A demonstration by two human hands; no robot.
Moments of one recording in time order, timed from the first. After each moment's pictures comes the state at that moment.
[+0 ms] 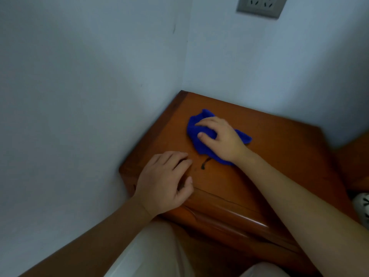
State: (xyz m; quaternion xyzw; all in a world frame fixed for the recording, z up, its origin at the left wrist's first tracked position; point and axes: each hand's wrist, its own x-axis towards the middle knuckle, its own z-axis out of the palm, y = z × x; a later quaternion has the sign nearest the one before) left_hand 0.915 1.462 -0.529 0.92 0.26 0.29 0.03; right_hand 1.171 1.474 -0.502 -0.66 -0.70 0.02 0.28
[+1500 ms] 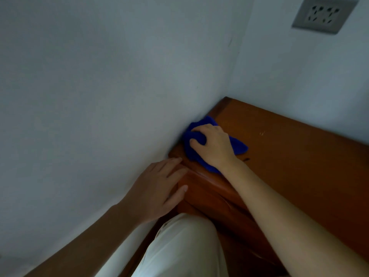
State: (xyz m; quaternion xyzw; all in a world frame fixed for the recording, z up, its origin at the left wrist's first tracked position) left_hand 0.793 1.426 -0.525 0.92 0.34 0.21 0.03; right_hand 1.020 1.483 -0.491 -0.66 -0.70 0.06 0.27
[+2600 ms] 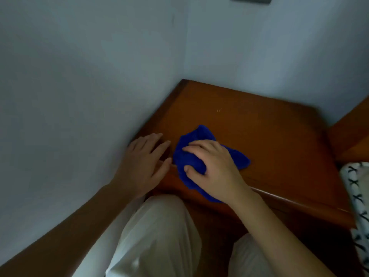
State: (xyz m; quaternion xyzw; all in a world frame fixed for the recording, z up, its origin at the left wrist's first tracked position) left_hand 0.854 1.443 -0.513 0.92 0.34 0.18 0.03; right_hand 1.057 1.334 -0.498 -0.68 -0.69 0.03 0.23
